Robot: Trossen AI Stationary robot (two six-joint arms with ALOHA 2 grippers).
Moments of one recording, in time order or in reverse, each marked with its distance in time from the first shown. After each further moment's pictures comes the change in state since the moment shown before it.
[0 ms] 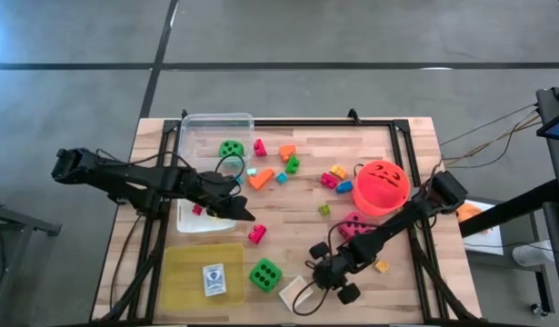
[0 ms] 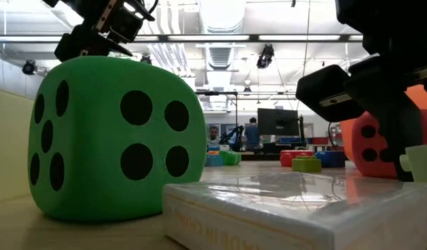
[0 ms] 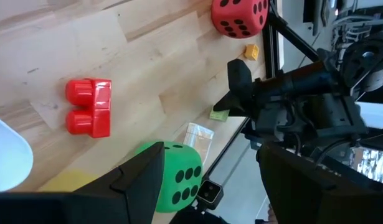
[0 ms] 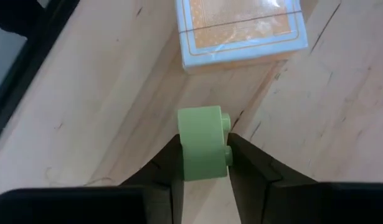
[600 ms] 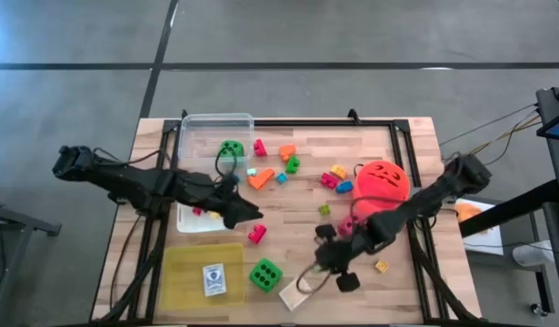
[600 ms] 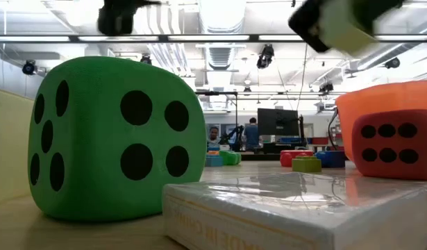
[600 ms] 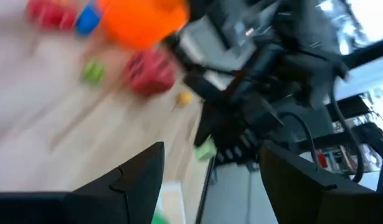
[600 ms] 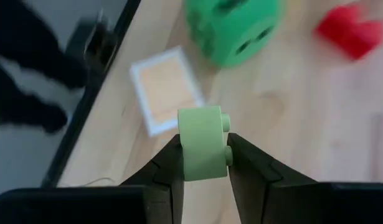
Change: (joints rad) left arm -0.112 -0.007 0.065 0.246 -0.253 0.377; right arm -0.073 -0.291 0.000 -0.055 0.122 0.148
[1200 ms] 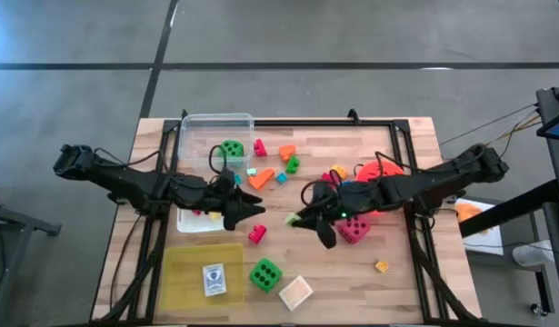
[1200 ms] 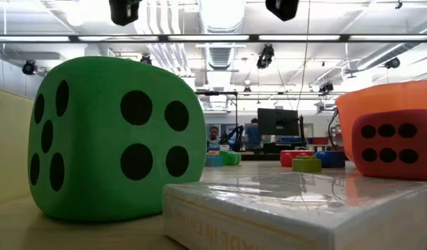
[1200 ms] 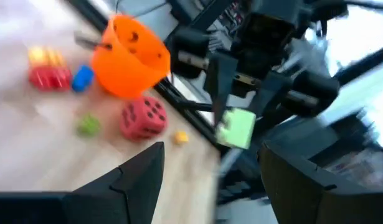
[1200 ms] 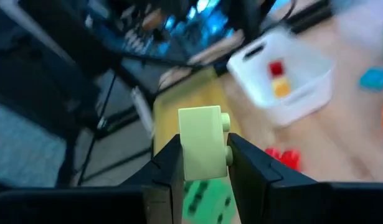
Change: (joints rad) left arm -0.040 0.003 0.000 0.106 -0.151 0.046; right arm -0.225 -0.175 0.000 0.353 0.092 0.401
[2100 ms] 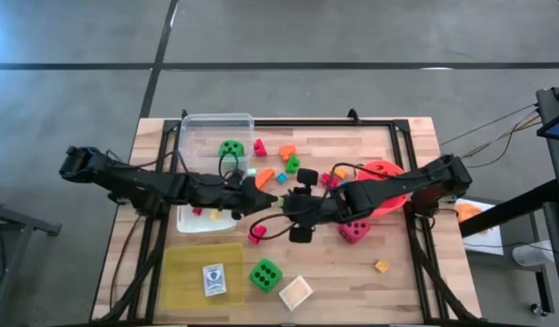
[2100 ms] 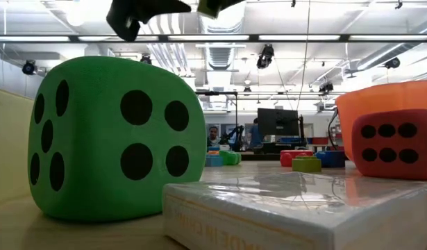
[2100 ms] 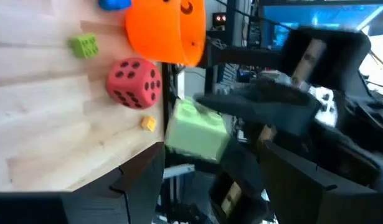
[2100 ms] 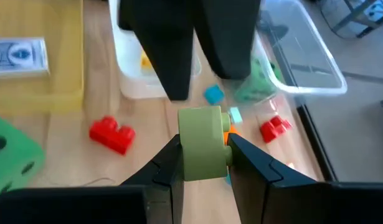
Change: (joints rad) left arm 0.081 0.117 0.012 0.044 0.036 -0.697; right arm 0.020 0.358 0.554 -0.671 0.429 -0.557
